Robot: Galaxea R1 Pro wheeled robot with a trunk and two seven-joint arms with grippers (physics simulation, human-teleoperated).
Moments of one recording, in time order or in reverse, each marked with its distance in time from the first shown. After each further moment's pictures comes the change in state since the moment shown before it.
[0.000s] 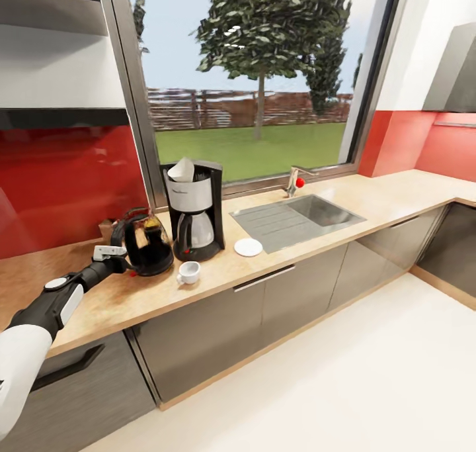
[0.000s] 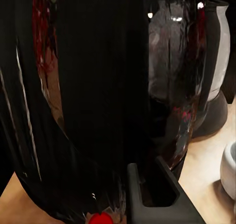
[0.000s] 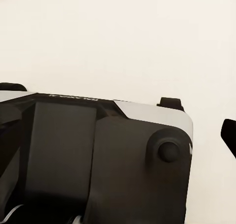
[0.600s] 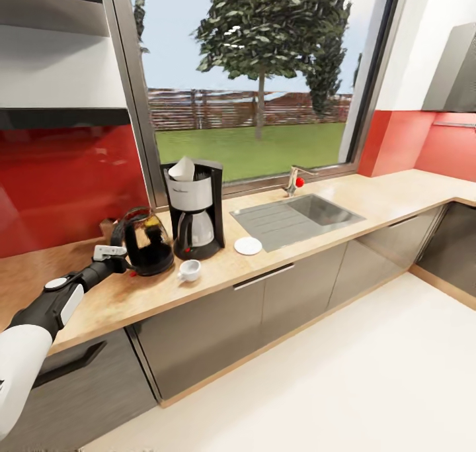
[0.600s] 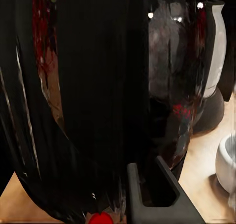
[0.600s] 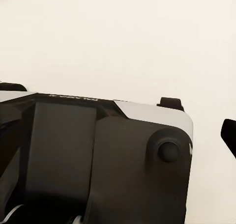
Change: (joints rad) left arm 0.000 0.000 0.000 0.000 0.000 0.000 0.000; right arm 0.000 0.000 -0.001 0.000 0.000 0.000 0.000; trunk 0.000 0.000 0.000
